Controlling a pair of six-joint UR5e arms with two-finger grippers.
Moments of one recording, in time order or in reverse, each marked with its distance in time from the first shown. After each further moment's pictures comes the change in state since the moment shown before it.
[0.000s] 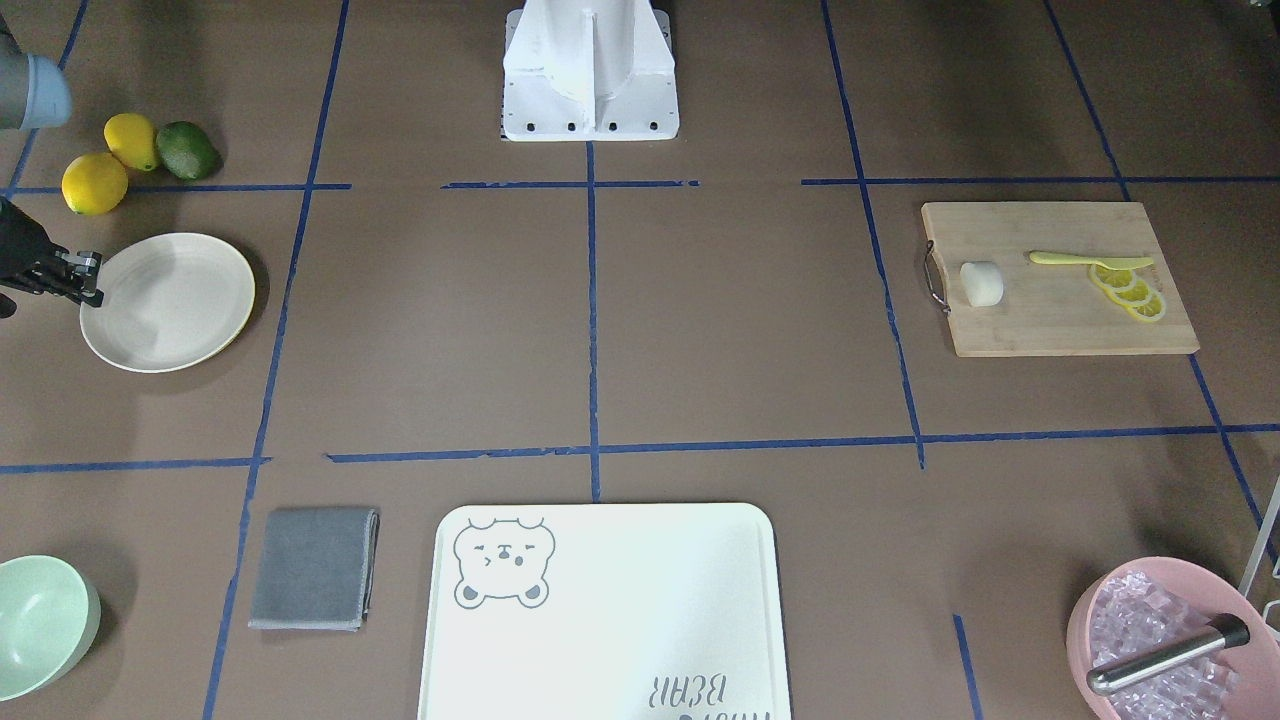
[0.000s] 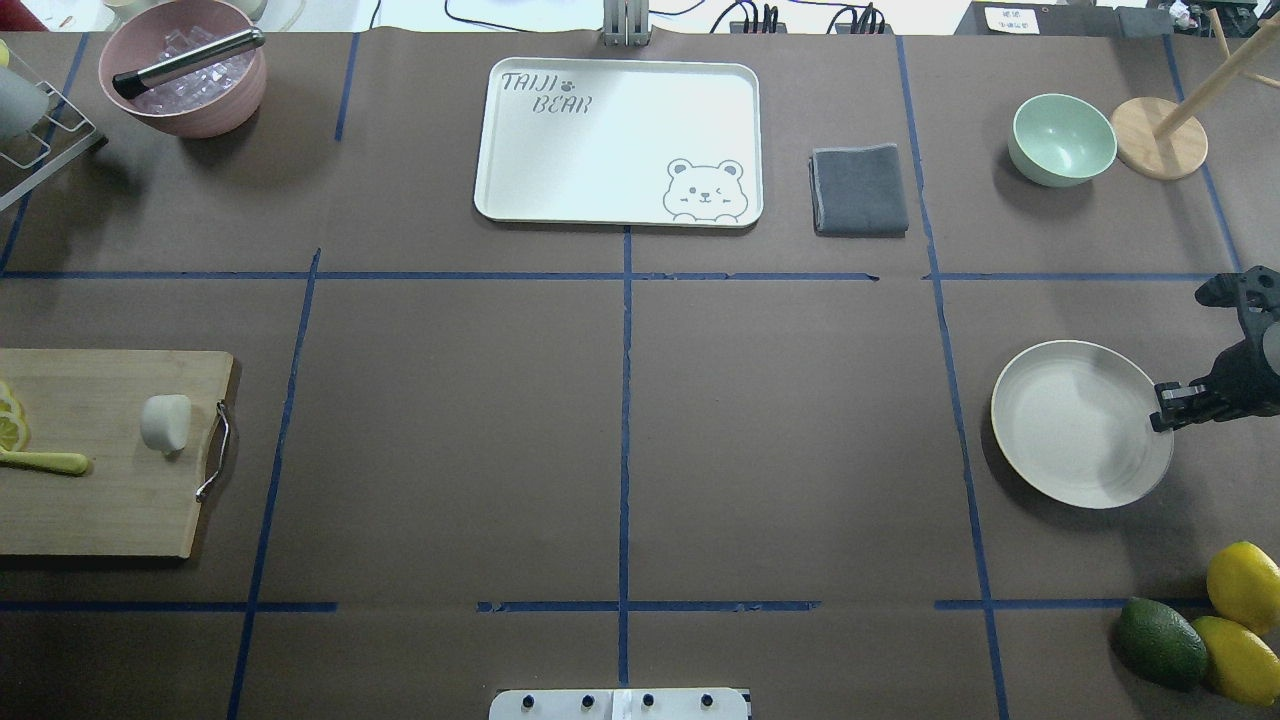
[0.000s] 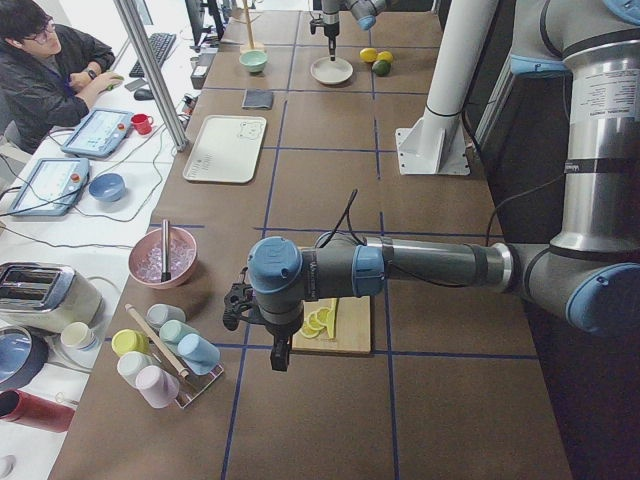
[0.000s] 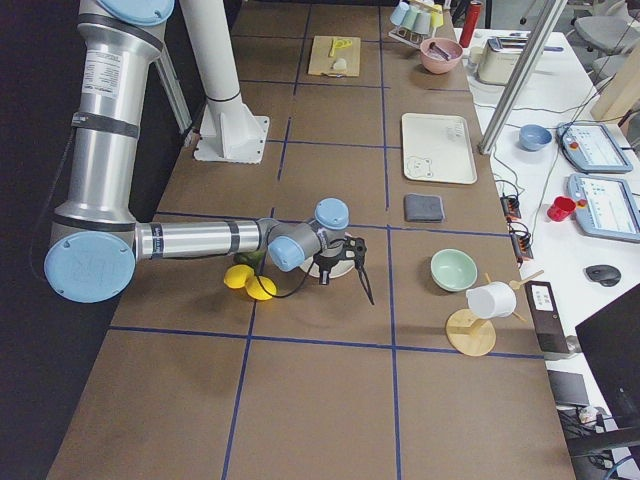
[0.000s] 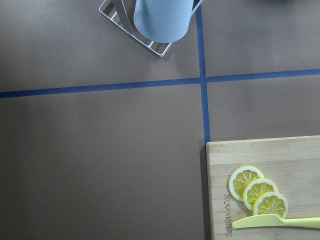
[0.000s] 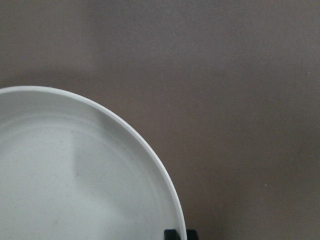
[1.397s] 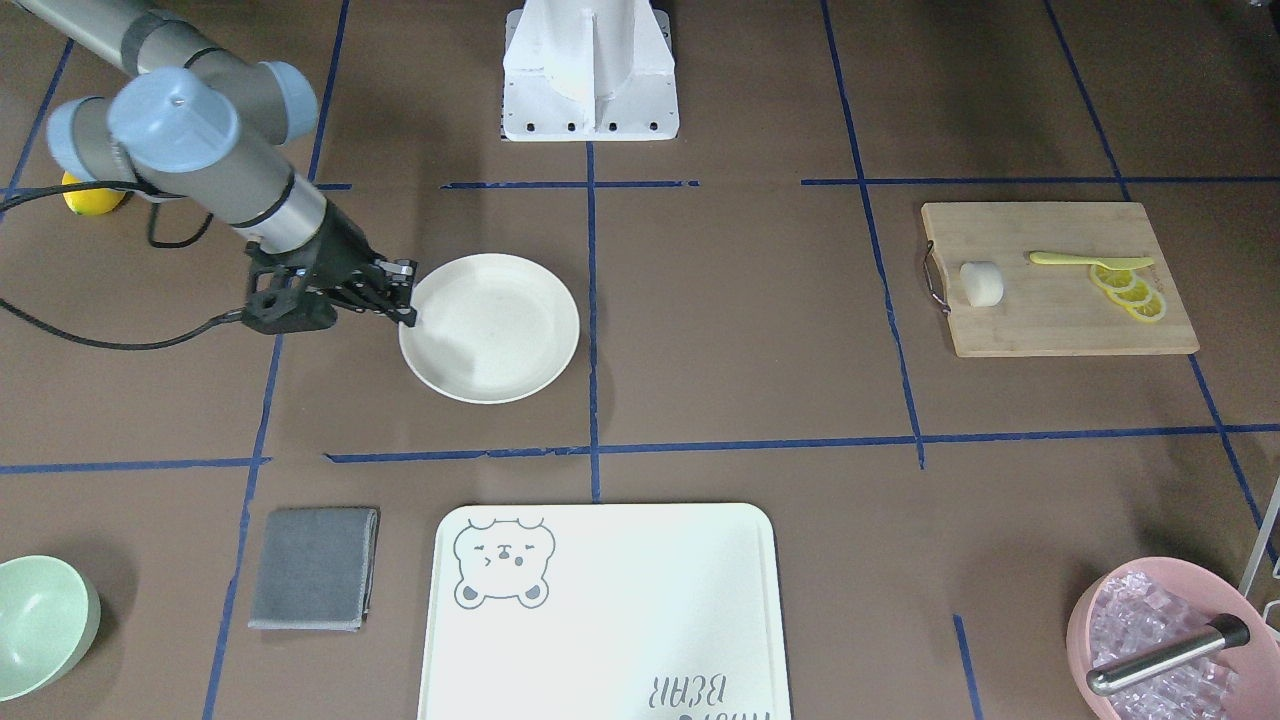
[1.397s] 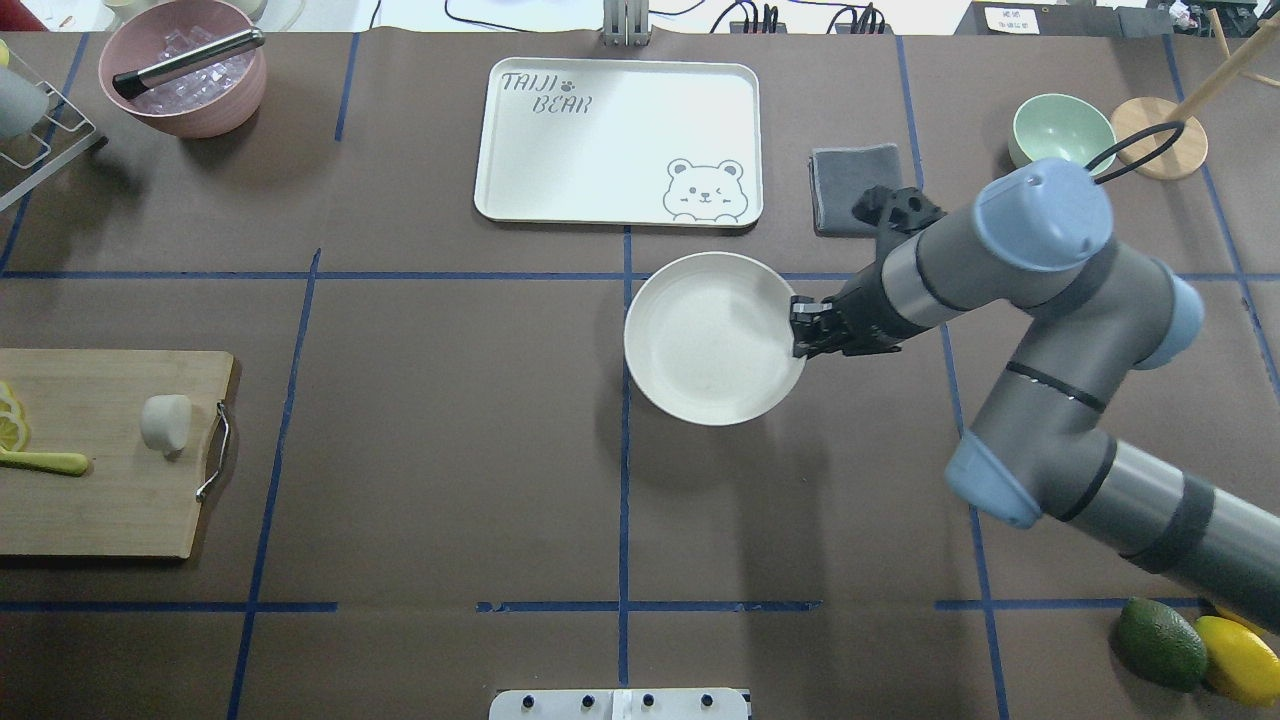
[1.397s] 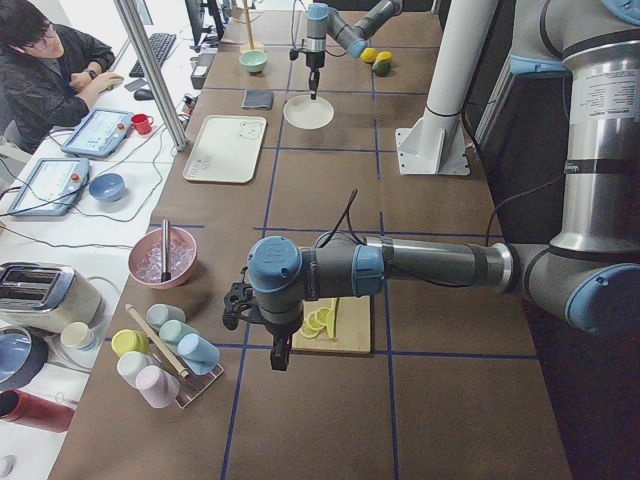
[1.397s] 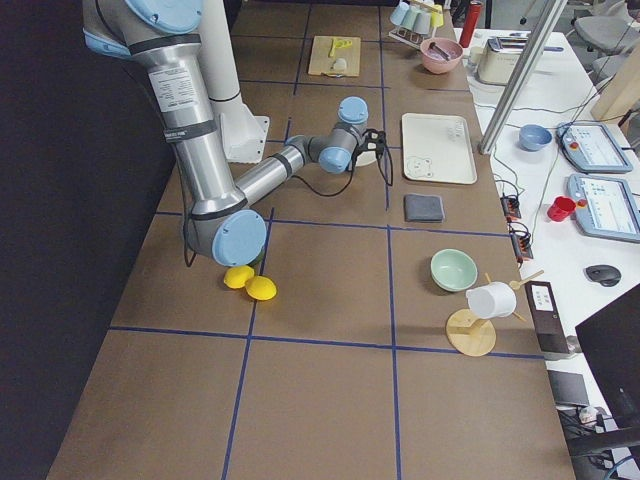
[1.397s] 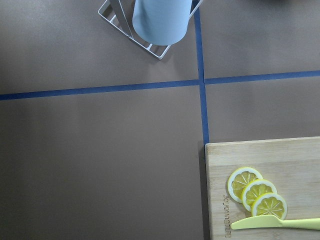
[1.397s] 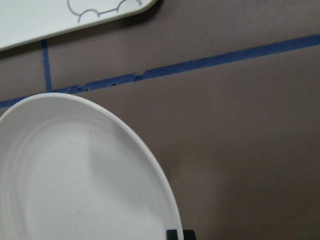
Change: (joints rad) left arm 0.000 0.001 0.002 0.000 0.000 -0.001; right arm -0.325 0.569 -0.018 -0.013 -0.173 0.624
